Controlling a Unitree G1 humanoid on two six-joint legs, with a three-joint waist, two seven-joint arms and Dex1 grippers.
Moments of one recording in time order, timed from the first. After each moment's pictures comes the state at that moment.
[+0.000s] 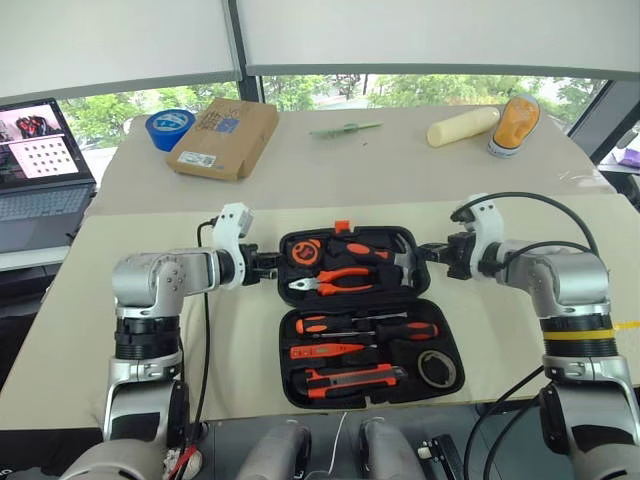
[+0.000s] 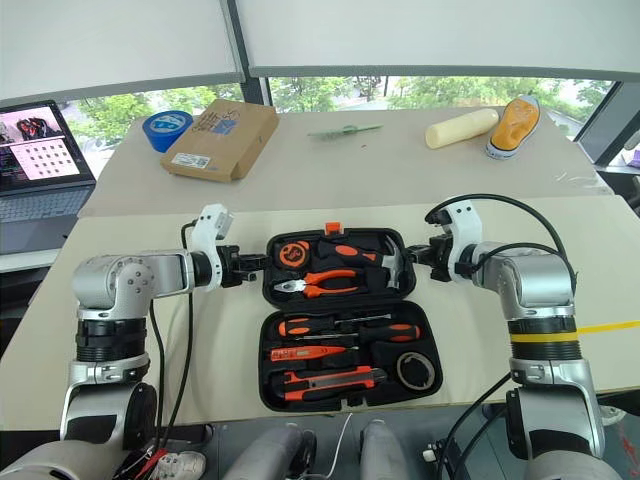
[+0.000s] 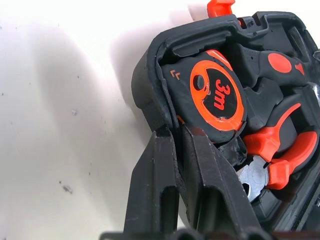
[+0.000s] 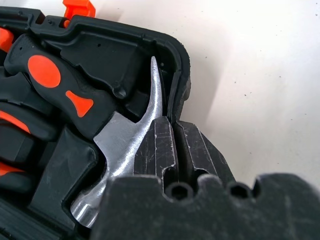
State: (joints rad) left arm -0.67 0.36 0.18 -0.01 -0.51 1.36 -0.46; right arm -0.66 -0.61 -0.06 0.13 0.36 1.04 0.67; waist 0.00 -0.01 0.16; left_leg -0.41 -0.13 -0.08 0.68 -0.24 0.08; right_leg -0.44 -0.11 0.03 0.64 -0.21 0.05
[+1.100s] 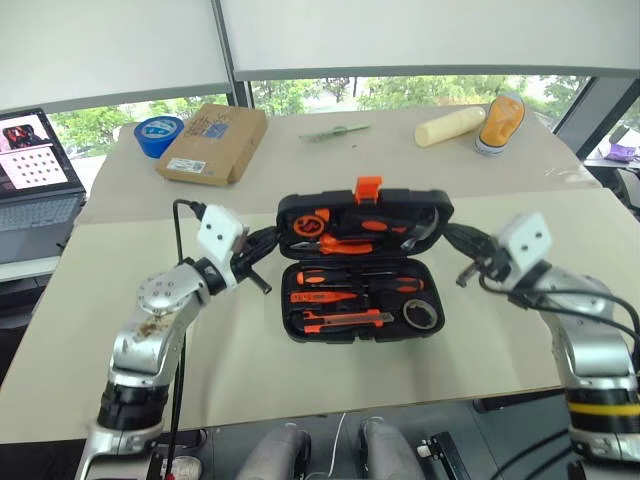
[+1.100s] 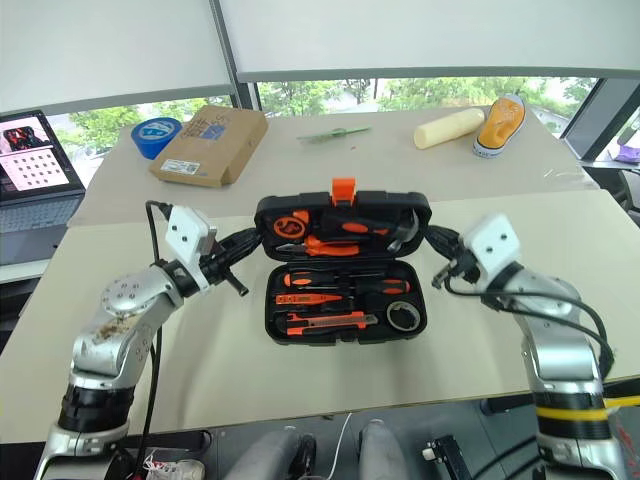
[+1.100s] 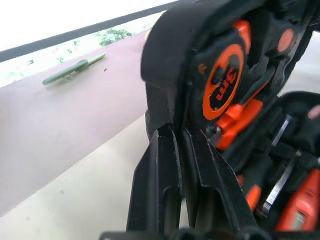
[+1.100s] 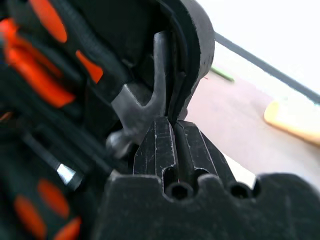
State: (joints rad) left arm -0.27 0.44 0.04 -0.35 -0.30 0.44 -0.61; right arm -0.20 -0.68 -0.17 -0.14 0.20 0.02 0.74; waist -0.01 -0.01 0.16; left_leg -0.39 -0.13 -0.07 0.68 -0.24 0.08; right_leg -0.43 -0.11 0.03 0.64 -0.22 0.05
